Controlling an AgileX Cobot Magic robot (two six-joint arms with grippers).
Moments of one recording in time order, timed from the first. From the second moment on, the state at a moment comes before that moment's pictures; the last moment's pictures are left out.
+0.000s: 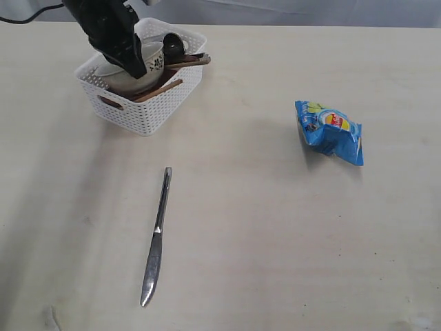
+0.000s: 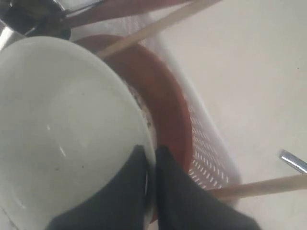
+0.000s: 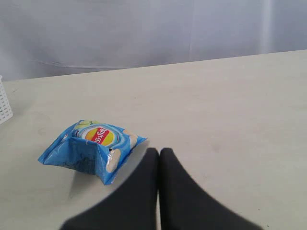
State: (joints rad) left arm -0.16 2.04 -1.66 -0.30 1.03 0.90; right arm -0.06 0.03 0.00 0.12 0.30 -0.01
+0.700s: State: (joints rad) left arm -0.16 1.80 -1.66 -0.30 1.08 0.90; right arm -0.06 0.03 0.00 0.12 0.30 -0.01
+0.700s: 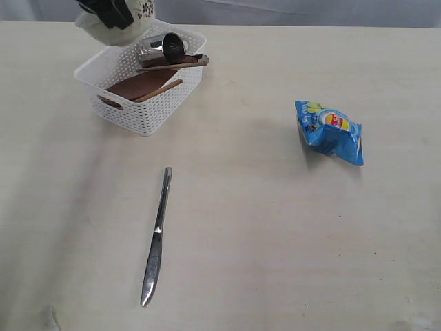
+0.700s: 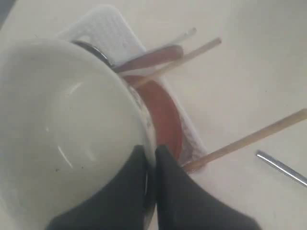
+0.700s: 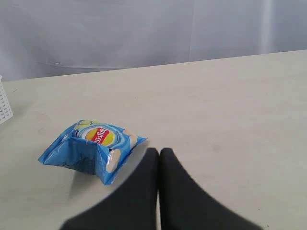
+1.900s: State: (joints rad) left arm -0.94 1.41 -1.34 0.04 1.14 0.52; right arm -0.06 0.03 0.00 0.12 0.30 -0.01
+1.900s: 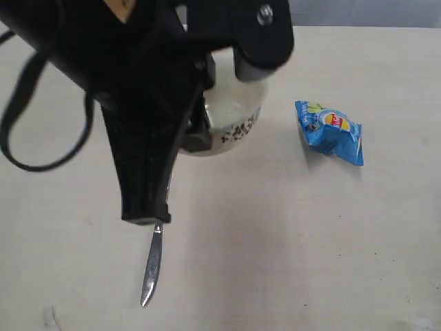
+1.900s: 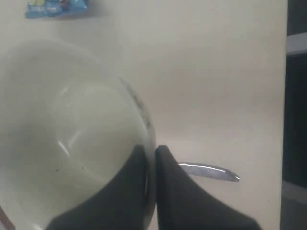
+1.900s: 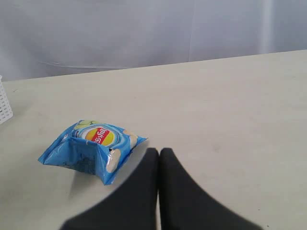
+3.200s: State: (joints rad) left arm -1.07 1.67 -1.27 0.07 0.90 0.37; right arm -0.06 0.03 0.00 0.12 0.30 -0.01
